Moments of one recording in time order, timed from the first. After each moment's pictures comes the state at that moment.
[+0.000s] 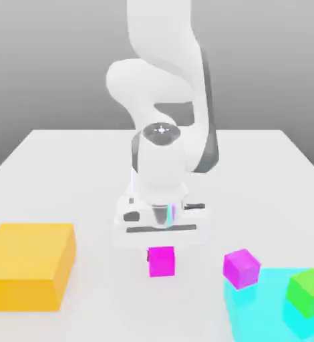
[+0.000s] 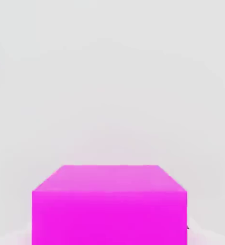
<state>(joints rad) 0.02 0.21 -0.01 -2.95 -0.05 3.15 0.77</state>
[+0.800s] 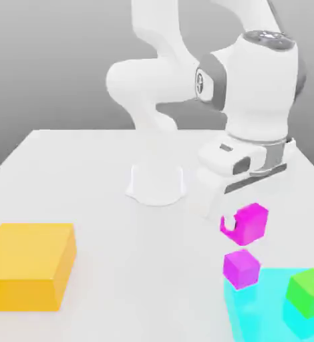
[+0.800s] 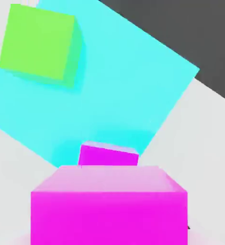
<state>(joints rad) 0.24 -0.04 0.12 -2.60 0.01 2.56 0.52</state>
